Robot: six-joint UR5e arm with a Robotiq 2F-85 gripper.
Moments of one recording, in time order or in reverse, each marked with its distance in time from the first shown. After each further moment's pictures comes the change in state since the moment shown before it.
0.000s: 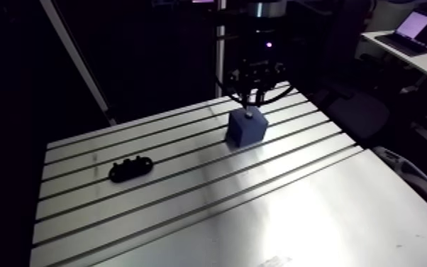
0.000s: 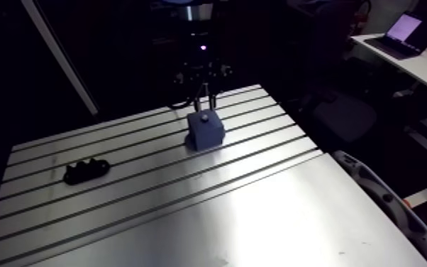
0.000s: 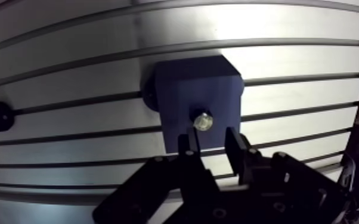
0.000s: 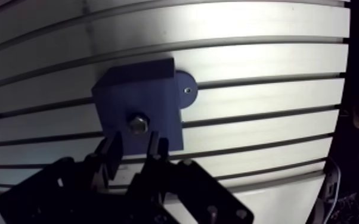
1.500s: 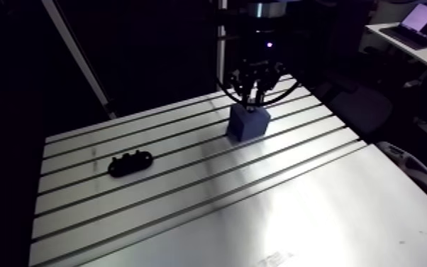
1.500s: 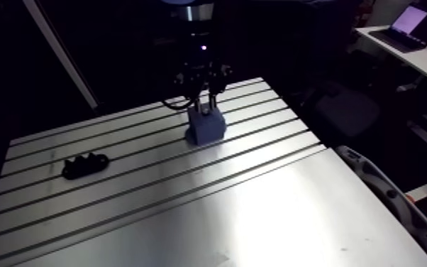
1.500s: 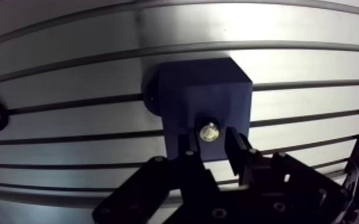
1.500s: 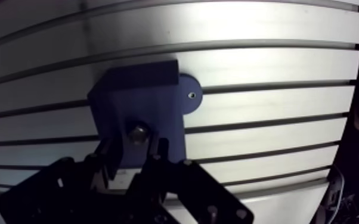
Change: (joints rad) arm 0.004 0.031 0.002 -0.006 -0.001 -0.017
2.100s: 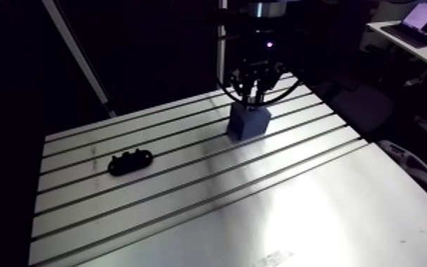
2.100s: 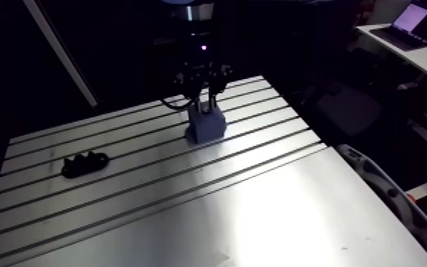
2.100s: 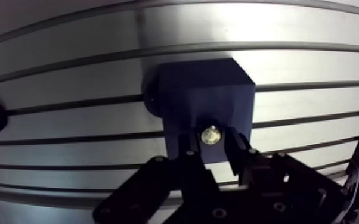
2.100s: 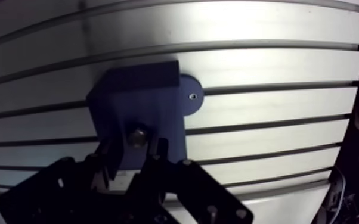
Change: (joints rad) arm 0.001 0.008 -0.001 -0.001 0.000 0.000
